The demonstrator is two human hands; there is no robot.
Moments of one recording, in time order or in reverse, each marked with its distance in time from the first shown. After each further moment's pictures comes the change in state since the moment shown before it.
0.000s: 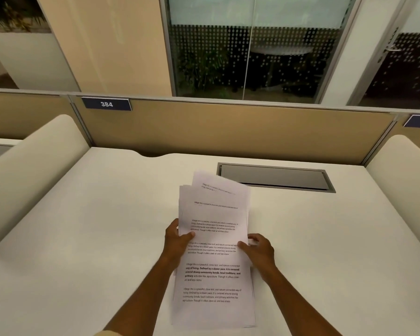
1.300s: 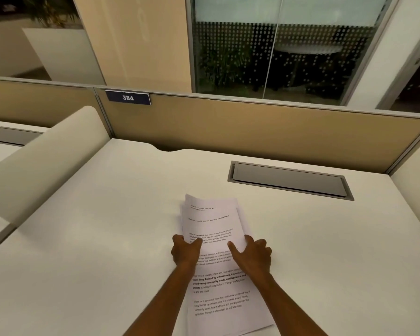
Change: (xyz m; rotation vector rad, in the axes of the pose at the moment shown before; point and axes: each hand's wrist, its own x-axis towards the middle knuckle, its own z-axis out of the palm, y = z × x) left_hand -0.024 -0.022 0.029 0.081 0.410 -0.327; right_hand -0.017 -0.016 0.027 -0.735 -0.093 -0.050
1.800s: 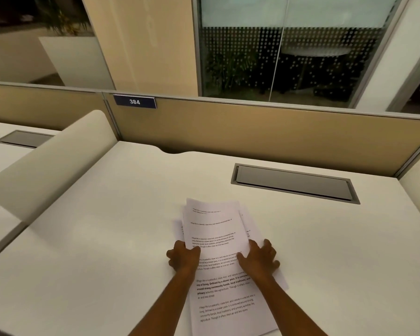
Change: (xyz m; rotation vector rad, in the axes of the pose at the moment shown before) left_hand -0.006 -0.009 -0.001 0.220 0.123 -0.008; right_hand 0.005 0.010 0.004 -0.023 -0.038 0.023
